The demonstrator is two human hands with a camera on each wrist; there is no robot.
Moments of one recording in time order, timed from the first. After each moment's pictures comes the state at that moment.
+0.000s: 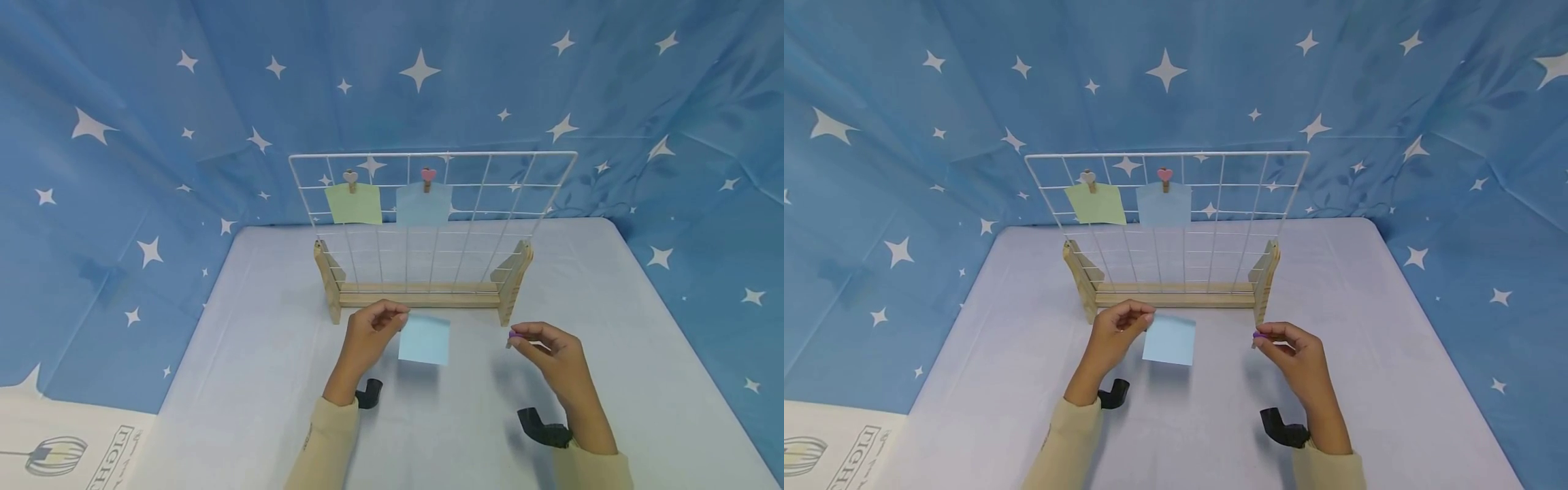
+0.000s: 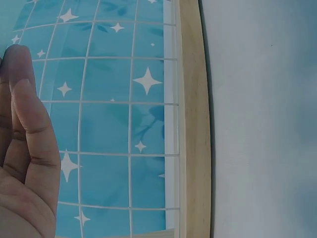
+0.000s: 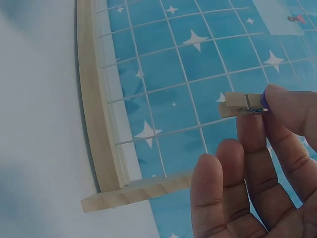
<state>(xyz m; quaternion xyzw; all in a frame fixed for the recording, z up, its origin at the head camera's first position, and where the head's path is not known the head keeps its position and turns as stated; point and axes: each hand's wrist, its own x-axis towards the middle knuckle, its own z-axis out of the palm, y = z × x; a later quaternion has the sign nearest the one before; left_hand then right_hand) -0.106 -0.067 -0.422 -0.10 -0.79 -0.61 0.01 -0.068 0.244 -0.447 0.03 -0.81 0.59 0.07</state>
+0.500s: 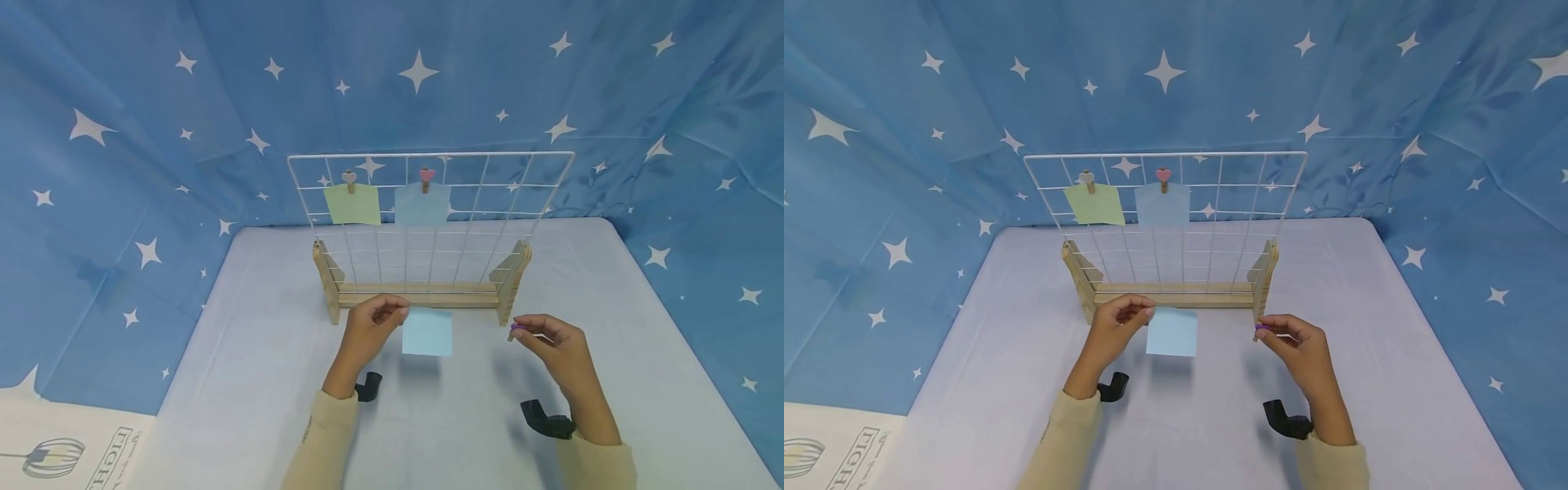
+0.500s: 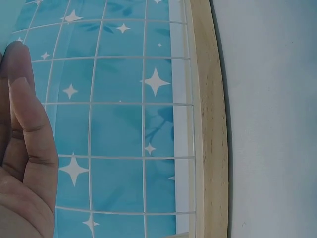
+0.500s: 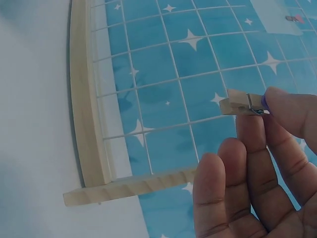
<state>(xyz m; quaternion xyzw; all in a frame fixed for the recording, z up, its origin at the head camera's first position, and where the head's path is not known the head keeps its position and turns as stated) -0.113 -0.066 -0.415 -0.11 -0.78 -0.61 0.00 -0.075 0.251 -0.438 0.04 -0.81 0.58 0.07</state>
